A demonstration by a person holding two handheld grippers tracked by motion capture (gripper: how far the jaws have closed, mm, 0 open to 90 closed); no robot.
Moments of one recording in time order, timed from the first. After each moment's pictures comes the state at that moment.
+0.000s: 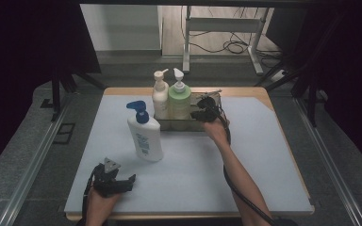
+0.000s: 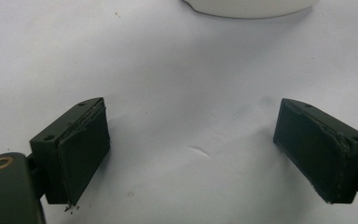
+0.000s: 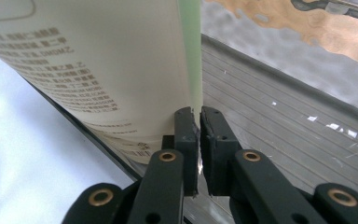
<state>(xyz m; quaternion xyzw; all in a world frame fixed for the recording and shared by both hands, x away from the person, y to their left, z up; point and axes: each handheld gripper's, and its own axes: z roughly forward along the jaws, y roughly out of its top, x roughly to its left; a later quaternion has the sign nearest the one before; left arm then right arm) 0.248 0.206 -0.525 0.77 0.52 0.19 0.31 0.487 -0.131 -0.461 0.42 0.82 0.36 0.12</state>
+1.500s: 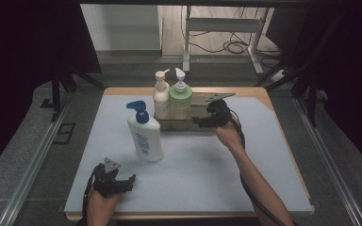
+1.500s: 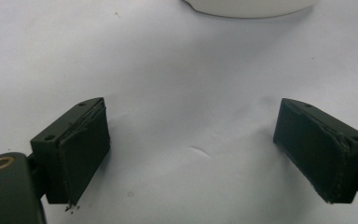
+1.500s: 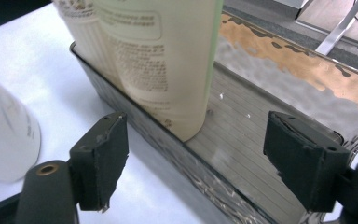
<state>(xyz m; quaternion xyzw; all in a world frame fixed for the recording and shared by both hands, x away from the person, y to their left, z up) 0.248 0.205 -0.525 0.77 0.52 0.19 0.31 0.441 -0.159 -0.424 0.36 0.83 0.40 0.16</state>
